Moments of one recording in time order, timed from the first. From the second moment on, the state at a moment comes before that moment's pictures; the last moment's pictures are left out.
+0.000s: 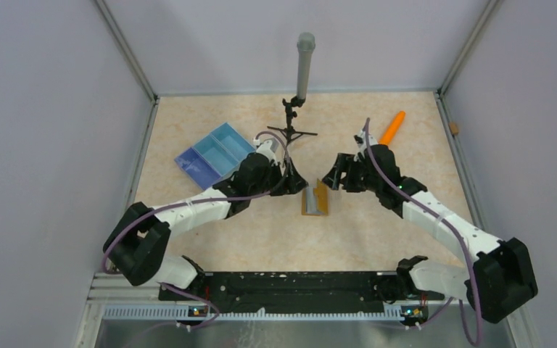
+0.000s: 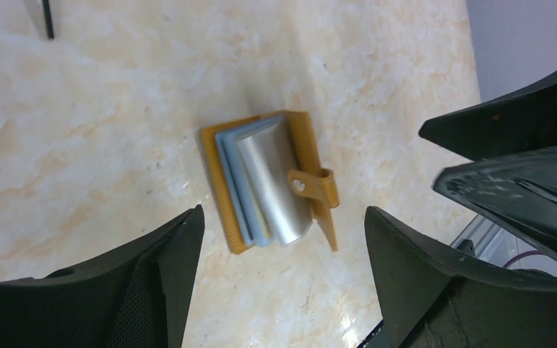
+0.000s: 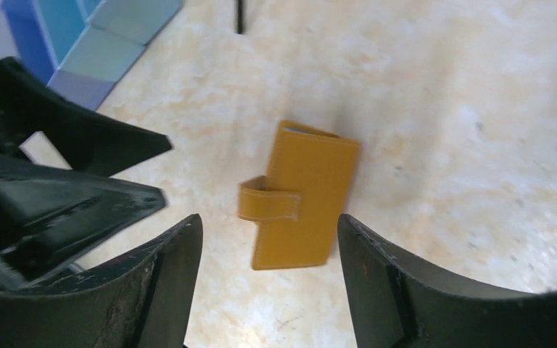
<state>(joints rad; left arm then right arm) -0.70 1.42 0.74 0.18 0.13 -0.75 0.52 1.15 0.76 -0.20 -0.16 0.54</state>
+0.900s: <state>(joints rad) -0.76 1.65 0.91 0.03 0.11 -0.66 0.55 1.42 0.58 0.02 -0.24 0.61</state>
